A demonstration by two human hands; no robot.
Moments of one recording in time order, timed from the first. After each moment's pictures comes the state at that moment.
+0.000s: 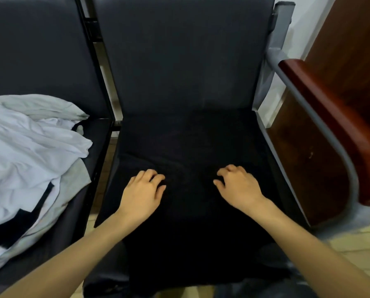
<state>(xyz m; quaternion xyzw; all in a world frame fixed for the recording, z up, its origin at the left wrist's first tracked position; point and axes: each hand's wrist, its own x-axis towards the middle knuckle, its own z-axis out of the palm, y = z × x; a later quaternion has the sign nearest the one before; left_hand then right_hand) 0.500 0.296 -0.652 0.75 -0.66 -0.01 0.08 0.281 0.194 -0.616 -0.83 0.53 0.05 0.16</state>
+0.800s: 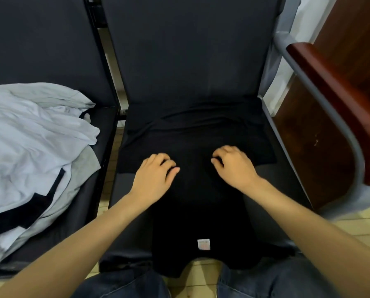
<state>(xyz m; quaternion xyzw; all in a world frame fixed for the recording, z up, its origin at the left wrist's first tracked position) 0.502 0.293 -0.656 0.70 -0.70 0.02 0.16 0.294 0.186 -0.644 -0.87 0.47 -0.08 0.12</state>
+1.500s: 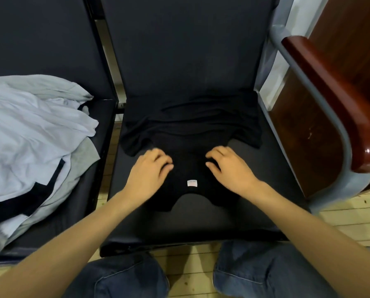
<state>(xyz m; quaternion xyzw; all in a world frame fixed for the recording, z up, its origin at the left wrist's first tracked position) 0.499 0.315 -0.646 0.68 -0.71 0.01 0.21 0.279 0.220 -0.639 -0.89 0.40 -0.11 0.17</state>
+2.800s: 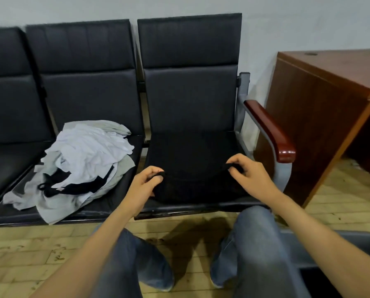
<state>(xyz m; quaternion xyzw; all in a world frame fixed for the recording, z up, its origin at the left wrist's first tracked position) 0.429 0.518 -0.509 0.61 -0.43 -0.37 0.55 0.160 0.402 -0.481 -0.82 0.37 -0.32 0.30</state>
